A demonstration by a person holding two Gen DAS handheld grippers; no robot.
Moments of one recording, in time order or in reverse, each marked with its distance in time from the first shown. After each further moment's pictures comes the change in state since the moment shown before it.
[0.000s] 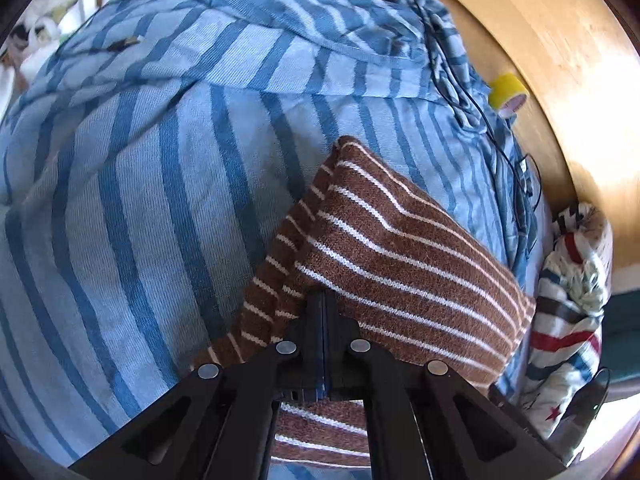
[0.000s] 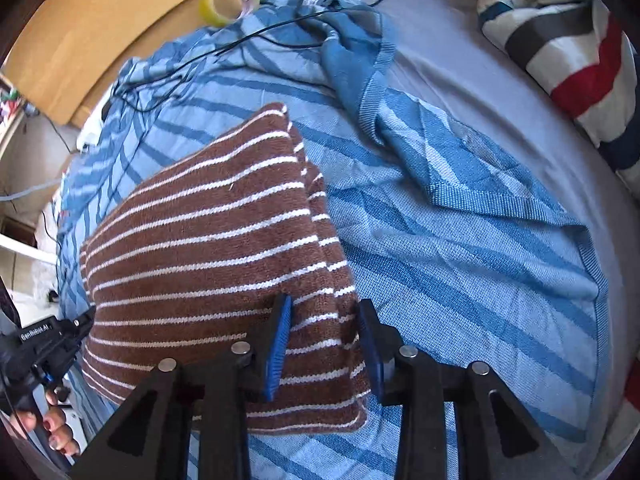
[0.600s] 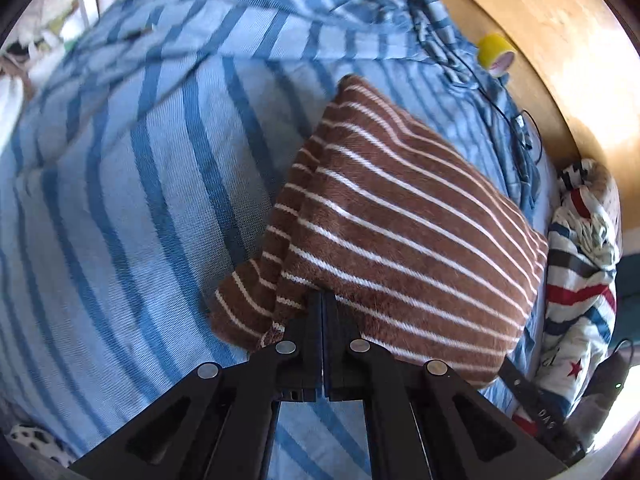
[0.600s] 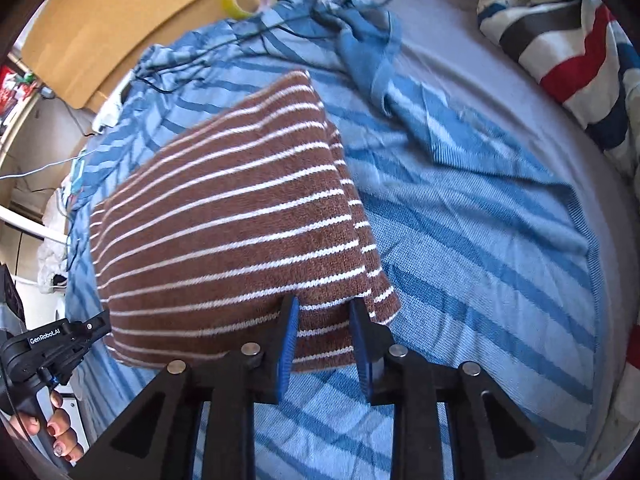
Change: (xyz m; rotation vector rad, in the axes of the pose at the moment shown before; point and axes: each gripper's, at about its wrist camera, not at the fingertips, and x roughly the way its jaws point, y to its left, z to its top) left arm -0.005 -0.004 -0.036 0.038 0.065 0.025; right arm -0.012 0.006 -0.036 -0.033 -0.001 0.002
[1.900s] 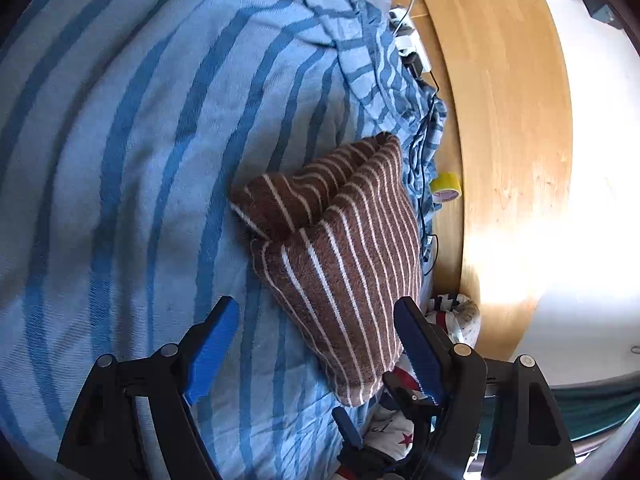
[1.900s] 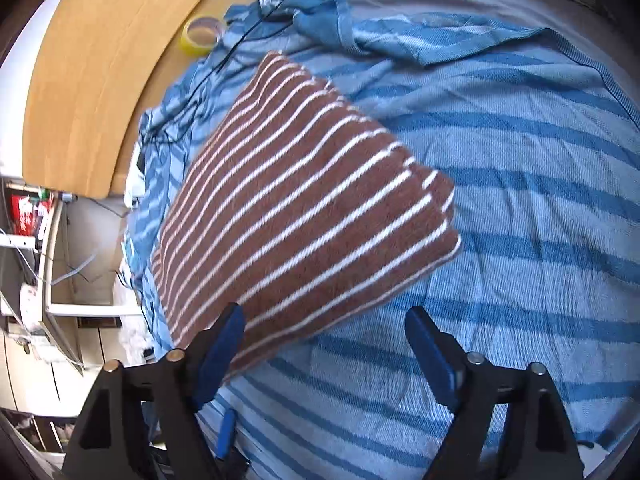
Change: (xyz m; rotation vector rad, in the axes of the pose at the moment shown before) left arm -0.044 0.097 -0.123 -0.557 -0.179 -0.558; right arm 0.004 0.002 -0.040 0.401 -0.001 0.291
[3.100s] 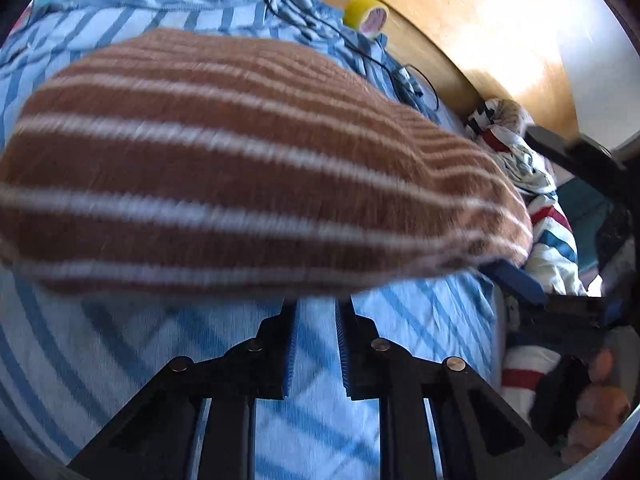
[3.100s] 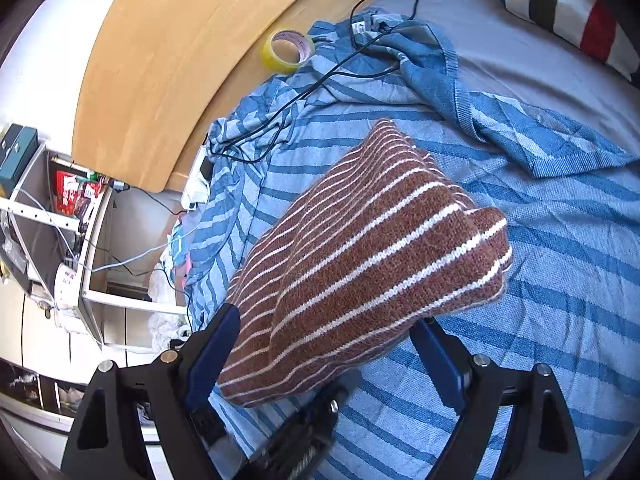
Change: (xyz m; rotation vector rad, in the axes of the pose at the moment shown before) left arm 0.150 -0.110 -0.037 0.821 0.175 0.263; right arm -0.021 0.060 0.041 -0.179 -0.037 0.128
